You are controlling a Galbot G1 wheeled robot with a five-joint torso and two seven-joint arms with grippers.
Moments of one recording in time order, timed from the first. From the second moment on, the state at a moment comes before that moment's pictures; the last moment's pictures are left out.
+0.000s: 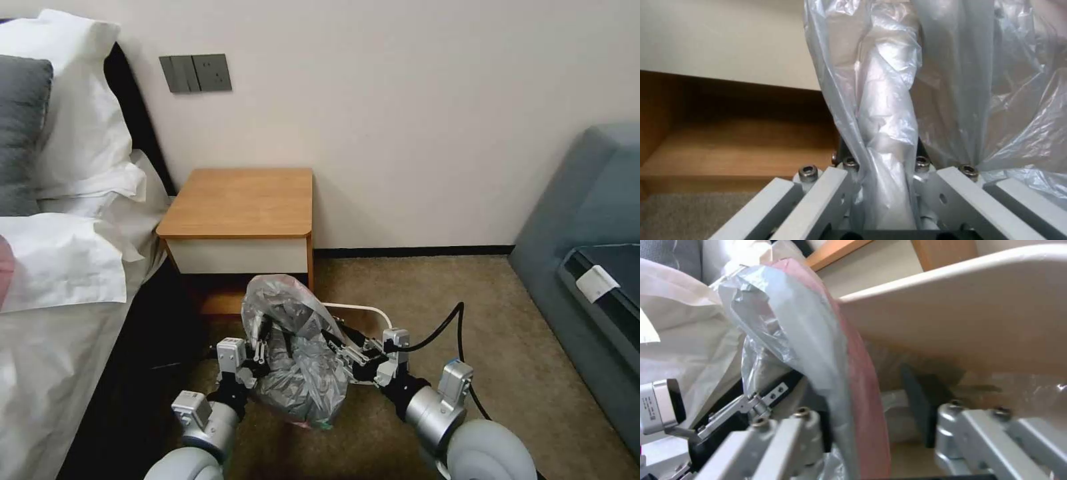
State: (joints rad) left arm 1.69 -1.32 -0.41 -2.17 -0.38 0.08 0.00; right arm -1.46 0.98 0.09 2.26 0.84 -0.24 0.15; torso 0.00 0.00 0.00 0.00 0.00
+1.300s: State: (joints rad) left arm 1.71 -1.36 -0.42 -2.16 -0.46 0.04 0.04; right arm -1.07 0.72 0.15 2.20 1.08 -0.43 0.29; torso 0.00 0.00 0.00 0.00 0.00
